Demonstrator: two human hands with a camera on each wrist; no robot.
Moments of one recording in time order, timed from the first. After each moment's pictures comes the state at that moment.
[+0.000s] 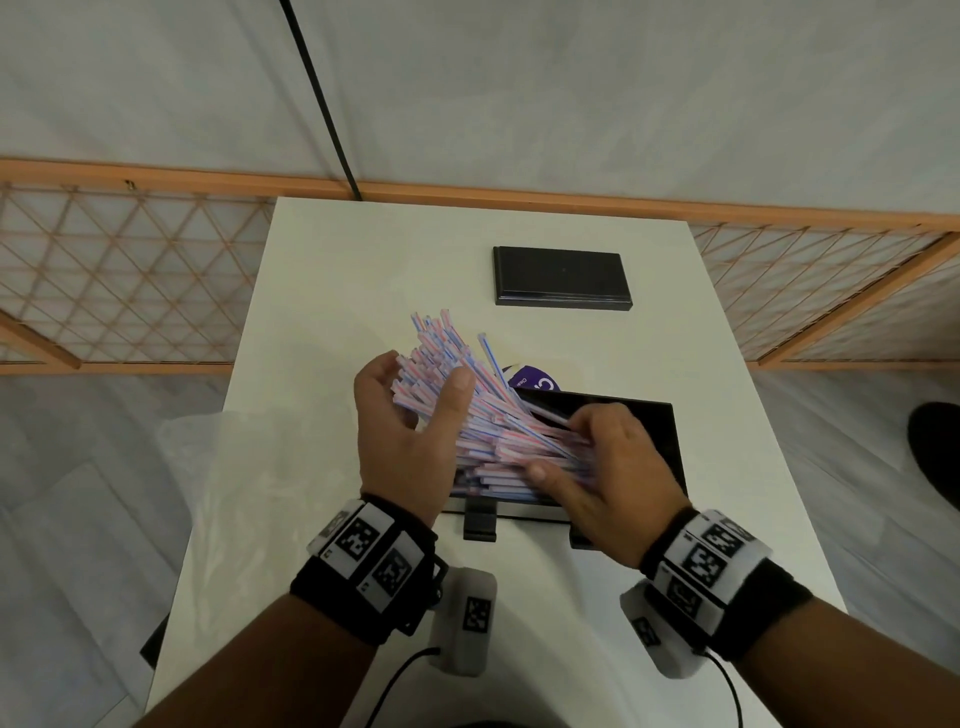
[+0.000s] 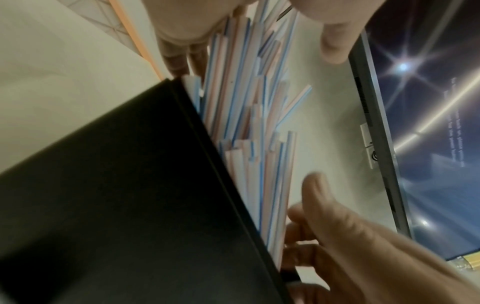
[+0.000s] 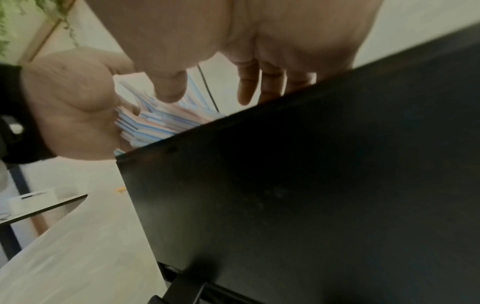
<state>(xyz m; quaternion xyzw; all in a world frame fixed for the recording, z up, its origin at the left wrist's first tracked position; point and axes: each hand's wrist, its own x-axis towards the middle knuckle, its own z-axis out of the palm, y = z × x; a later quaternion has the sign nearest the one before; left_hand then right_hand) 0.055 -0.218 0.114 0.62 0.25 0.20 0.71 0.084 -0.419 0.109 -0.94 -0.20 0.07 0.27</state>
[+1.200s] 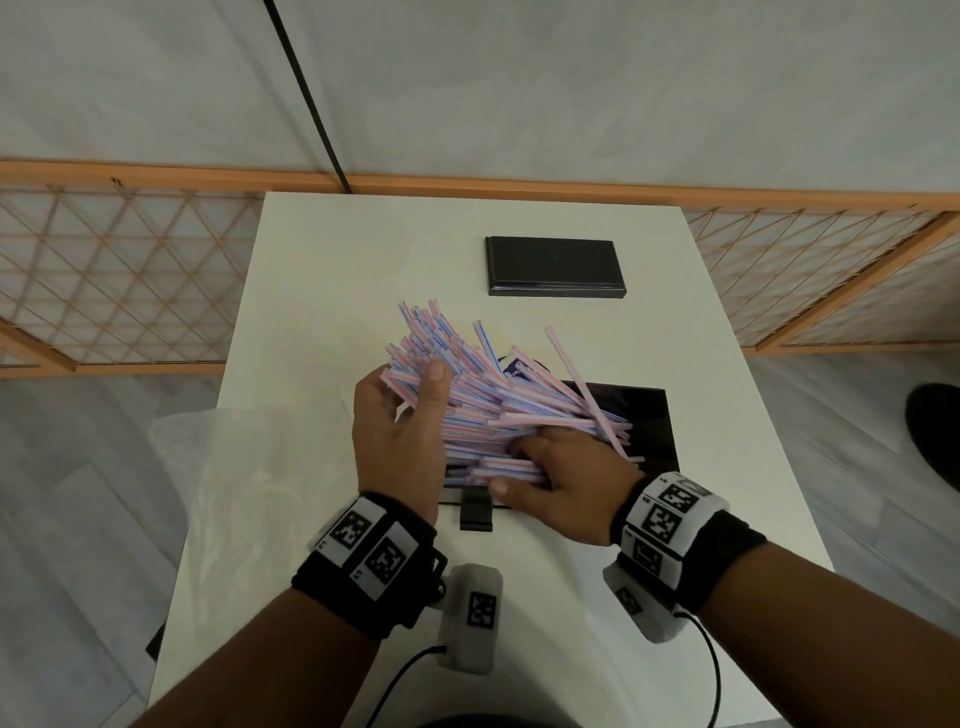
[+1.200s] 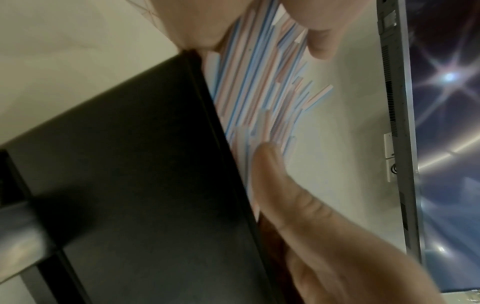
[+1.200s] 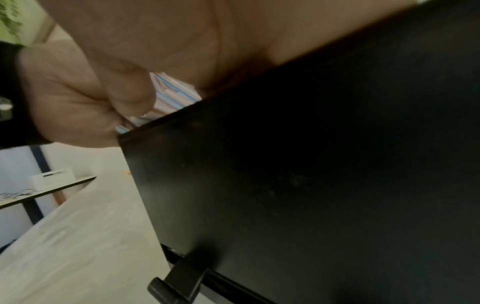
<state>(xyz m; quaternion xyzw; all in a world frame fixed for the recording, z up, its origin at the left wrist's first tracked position) 0.055 -0.227 0.104 0.55 0.28 0.20 0.76 0.094 -0.399 0.095 -0.91 -0.27 0.28 0.14</state>
